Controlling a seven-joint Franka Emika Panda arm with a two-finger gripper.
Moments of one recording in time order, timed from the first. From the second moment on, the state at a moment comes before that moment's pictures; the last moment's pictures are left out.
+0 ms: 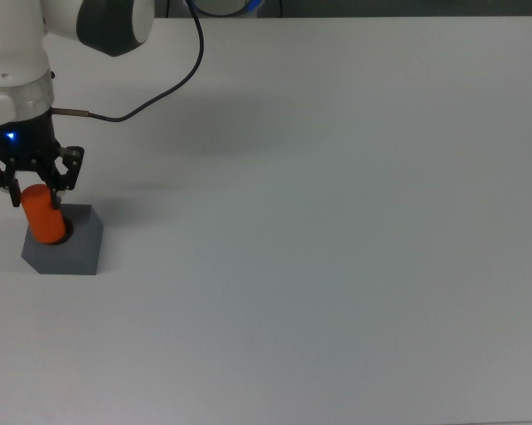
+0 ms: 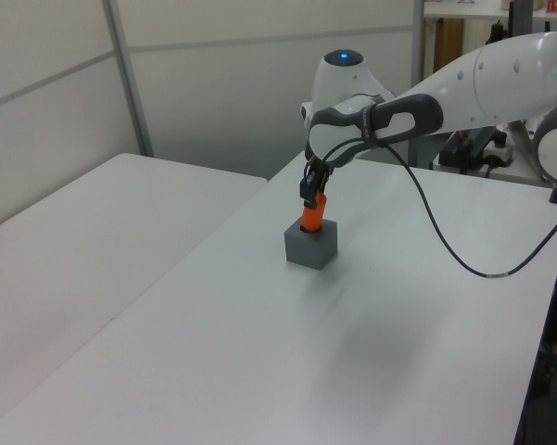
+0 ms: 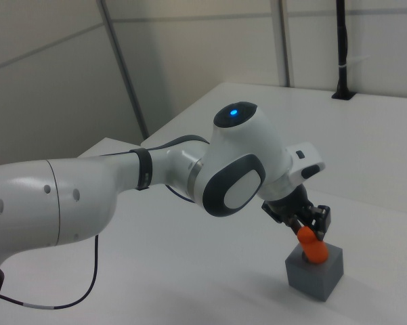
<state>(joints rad) -0.13 0.36 -0.18 -1.64 0.01 2.34 -0.33</state>
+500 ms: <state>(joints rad) -0.12 0.36 -0.18 -1.66 0.01 2.33 -0.33</state>
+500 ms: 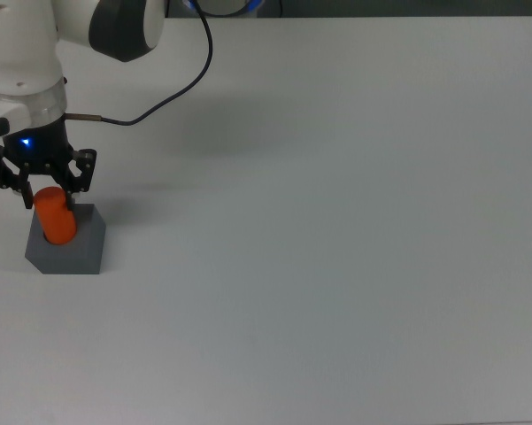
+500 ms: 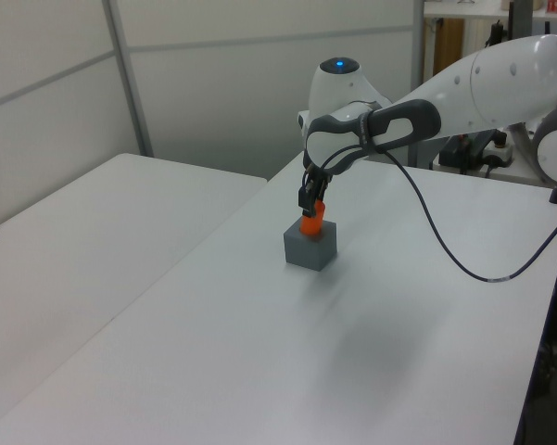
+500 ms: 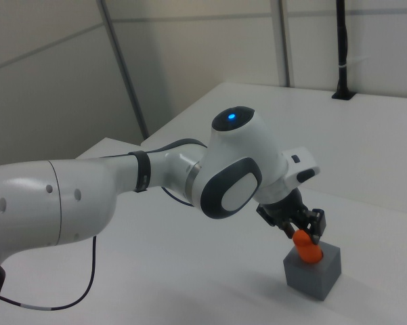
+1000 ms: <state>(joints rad) -0.12 0.33 -0.18 -1.60 0.01 2.15 -0.33</state>
